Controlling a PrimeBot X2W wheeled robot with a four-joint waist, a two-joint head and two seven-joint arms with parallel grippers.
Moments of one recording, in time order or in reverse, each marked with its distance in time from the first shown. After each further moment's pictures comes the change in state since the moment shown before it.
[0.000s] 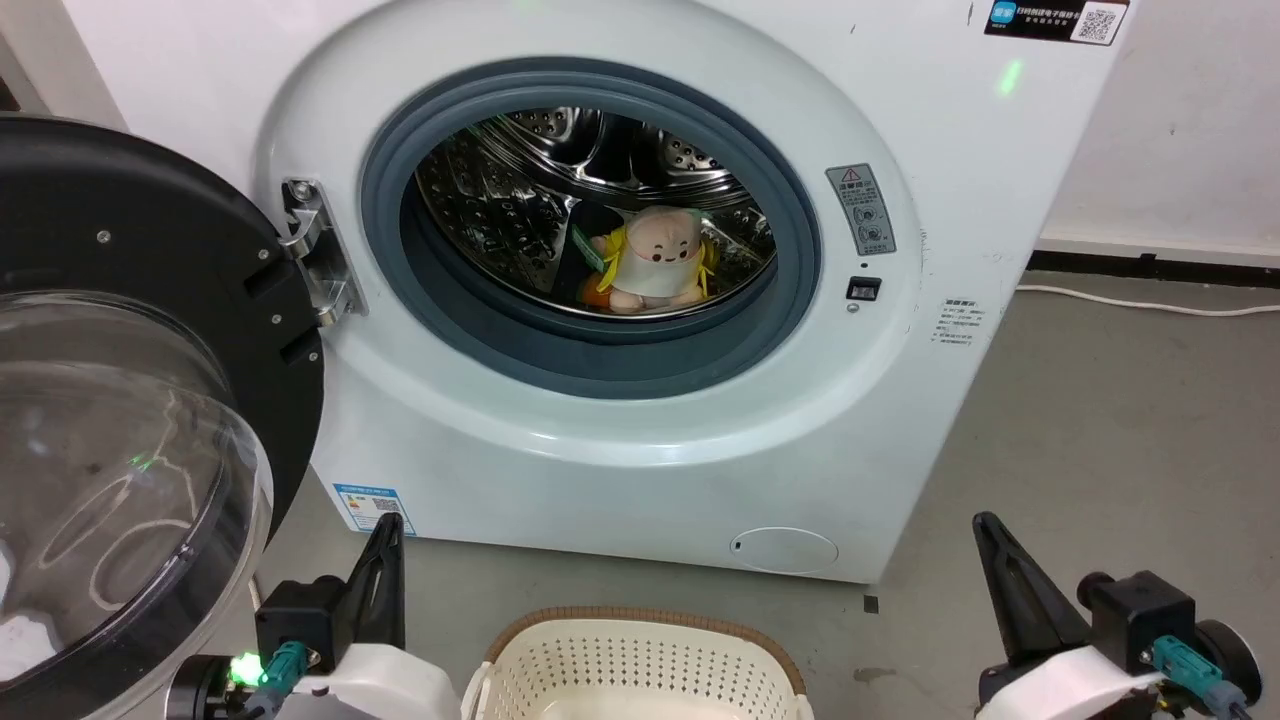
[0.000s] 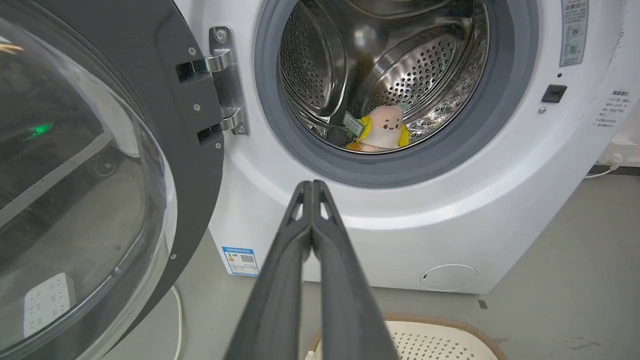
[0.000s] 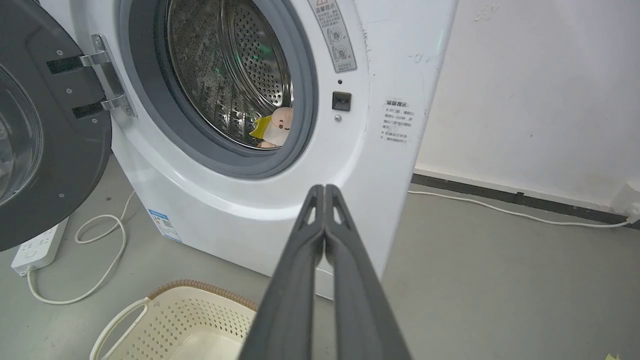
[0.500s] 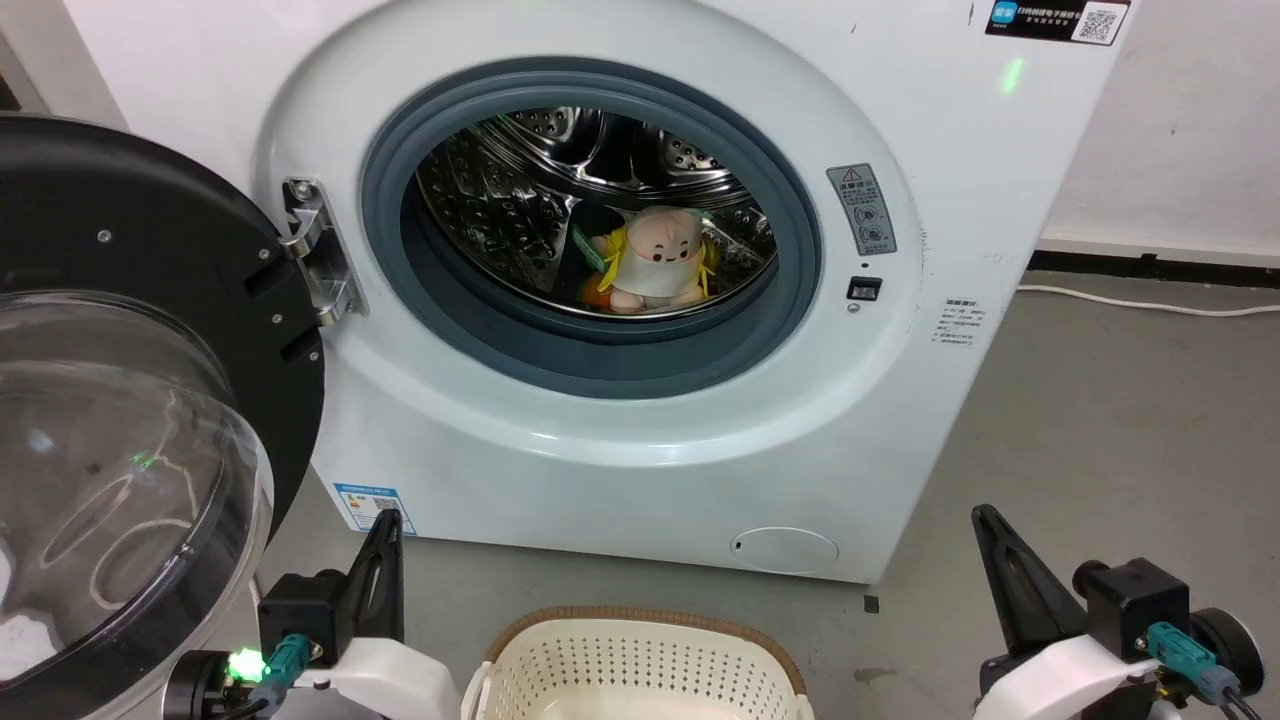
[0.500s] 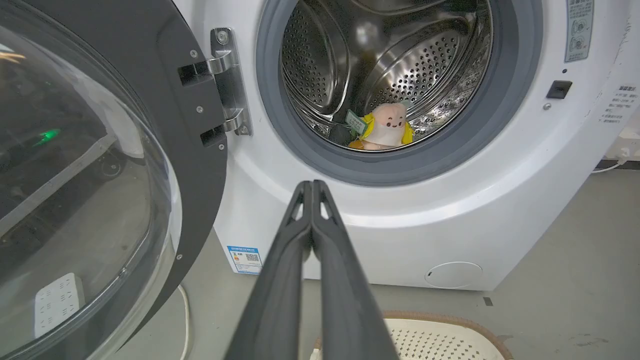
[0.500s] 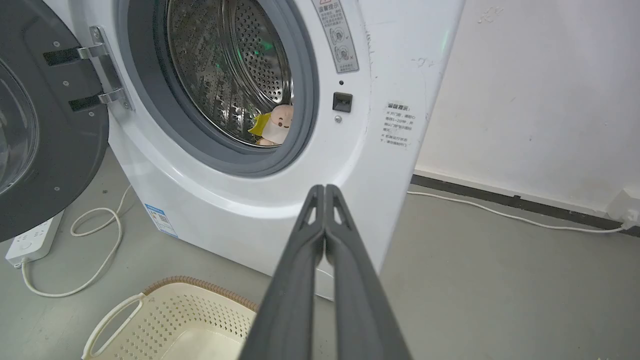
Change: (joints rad) left arm 0.000 -0.004 0.004 -0.021 0.024 0.003 0.032; right arm -0.018 0.000 -0.005 -0.004 -0.020 0.000 0.033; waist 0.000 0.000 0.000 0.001
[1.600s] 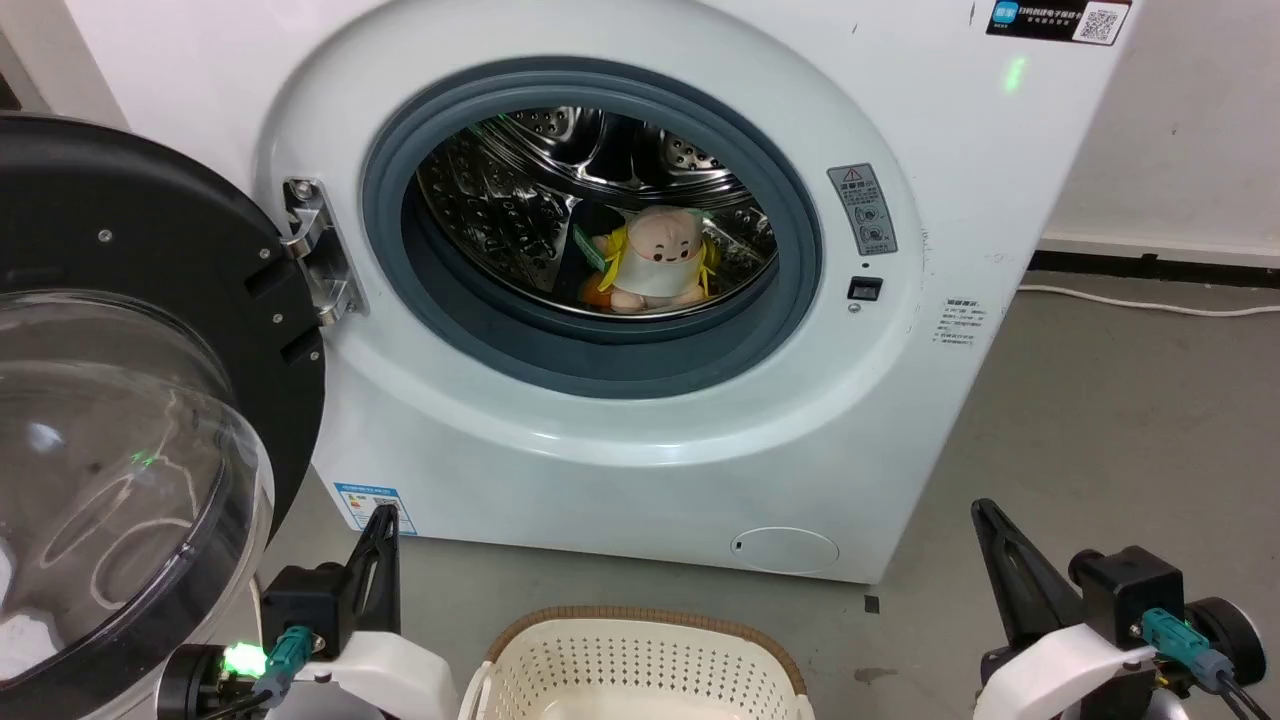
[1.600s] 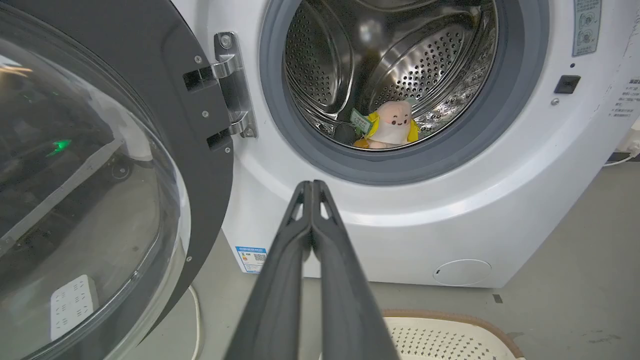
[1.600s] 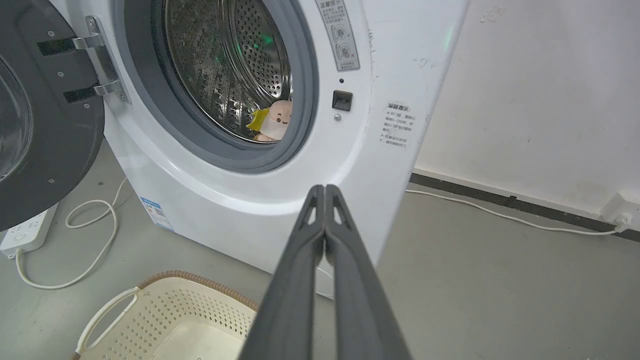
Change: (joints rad) left arm -0.001 -0.004 0.007 -0.027 0.034 0.003 0.036; right arm -0.016 0.000 -0.005 -0.005 -0.023 0.000 0.035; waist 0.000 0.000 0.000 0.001
